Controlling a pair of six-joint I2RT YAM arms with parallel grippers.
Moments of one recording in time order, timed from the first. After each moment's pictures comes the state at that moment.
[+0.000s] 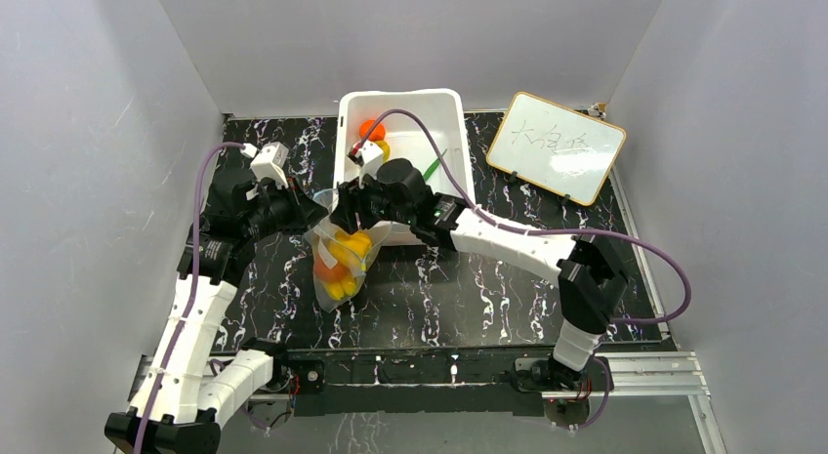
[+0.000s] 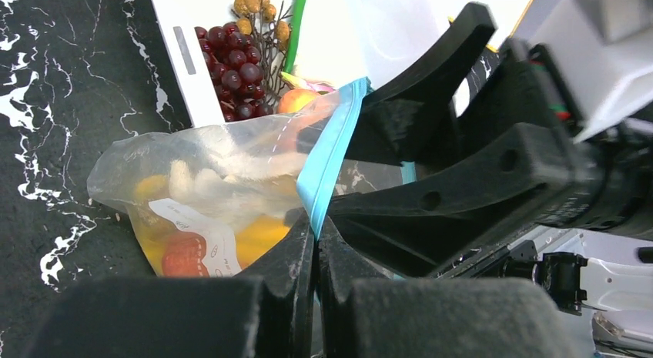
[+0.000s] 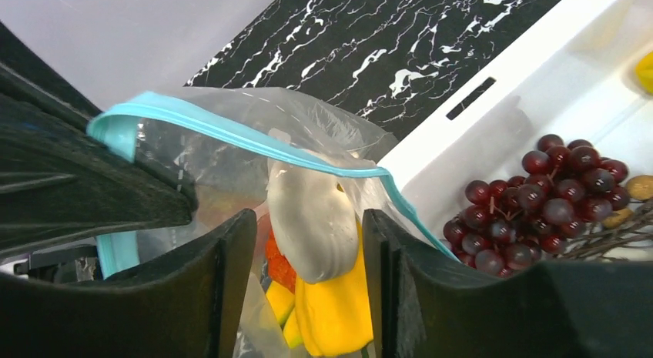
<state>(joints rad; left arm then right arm) -0.19 0.89 1.04 -0.67 0.38 -0.37 0.95 1.73 1.38 0.04 -0.12 0.34</state>
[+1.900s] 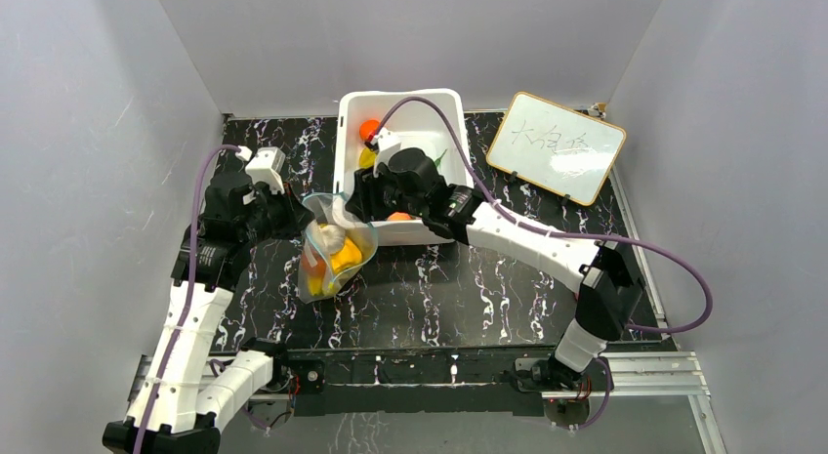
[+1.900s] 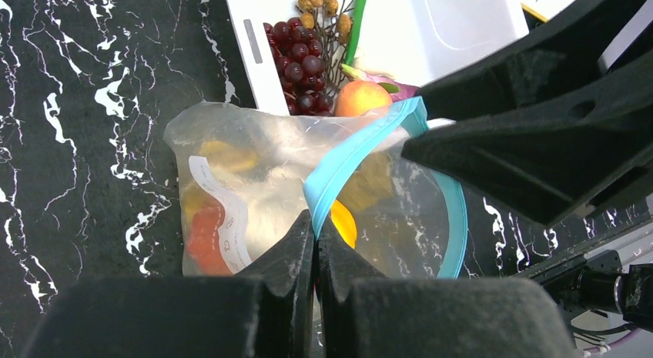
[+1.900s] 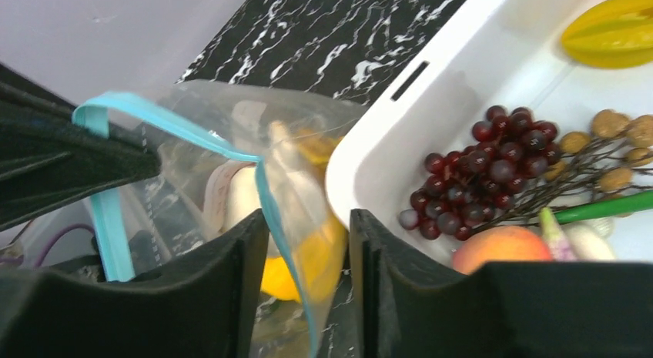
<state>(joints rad) -0.19 0.86 1.07 -0.77 0.25 -0.24 0.92 1.65 1.43 -0.15 -0.06 0.37</state>
